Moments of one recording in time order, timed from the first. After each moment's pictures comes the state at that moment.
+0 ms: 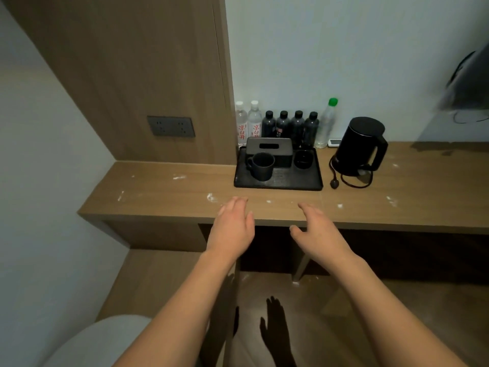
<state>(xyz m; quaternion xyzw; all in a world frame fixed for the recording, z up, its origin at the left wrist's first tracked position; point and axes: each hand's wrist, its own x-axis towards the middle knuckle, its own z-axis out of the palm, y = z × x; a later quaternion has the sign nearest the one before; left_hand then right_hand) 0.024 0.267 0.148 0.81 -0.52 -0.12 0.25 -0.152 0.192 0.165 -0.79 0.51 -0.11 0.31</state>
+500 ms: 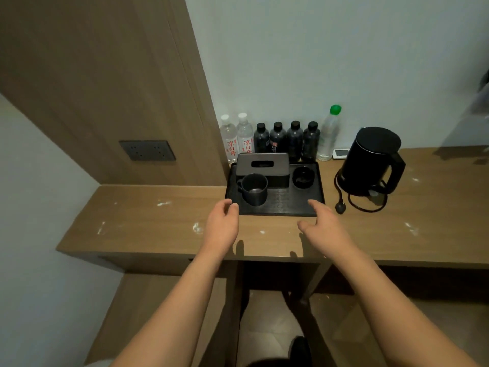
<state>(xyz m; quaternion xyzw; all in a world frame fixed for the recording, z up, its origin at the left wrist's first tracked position) 0.060 0.113 0.135 0.83 -0.28 -0.27 0.40 -0.133 0.022 0.138 -0.73 0.55 -0.12 0.39</state>
